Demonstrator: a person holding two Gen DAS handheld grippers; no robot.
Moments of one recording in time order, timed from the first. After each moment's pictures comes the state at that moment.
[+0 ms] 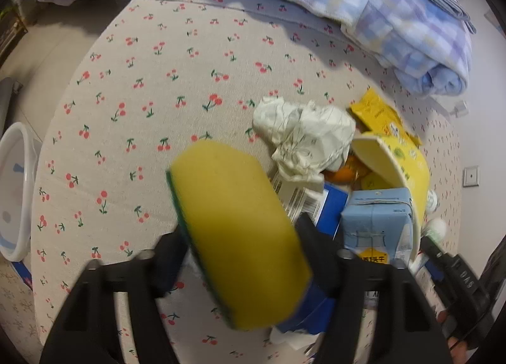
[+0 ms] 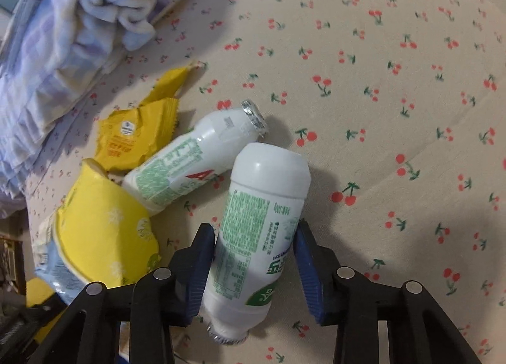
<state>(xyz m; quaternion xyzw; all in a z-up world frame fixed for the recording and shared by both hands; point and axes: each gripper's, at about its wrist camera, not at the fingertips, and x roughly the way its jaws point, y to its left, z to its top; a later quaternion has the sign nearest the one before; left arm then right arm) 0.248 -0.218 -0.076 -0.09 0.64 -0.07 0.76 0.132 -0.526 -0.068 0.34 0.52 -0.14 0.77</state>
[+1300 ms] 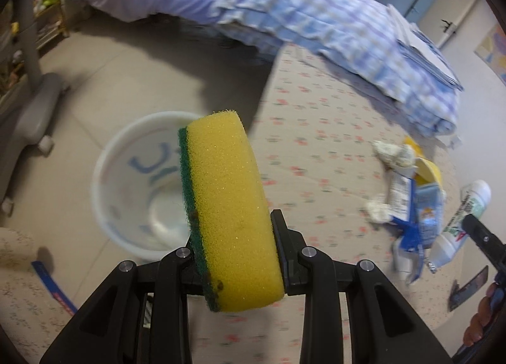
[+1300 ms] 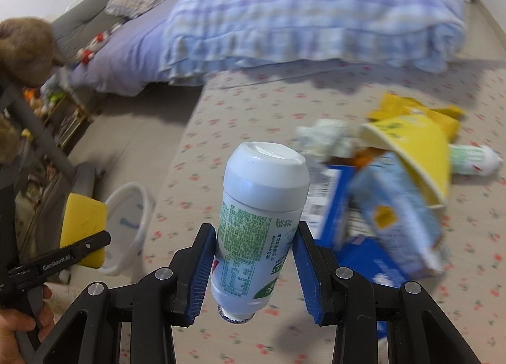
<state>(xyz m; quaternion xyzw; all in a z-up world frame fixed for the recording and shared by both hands) 0.158 0.031 -0.030 -0.11 0.54 -0.04 0.83 0.109 -0.286 0.033 0.15 0.46 0.10 0.87</state>
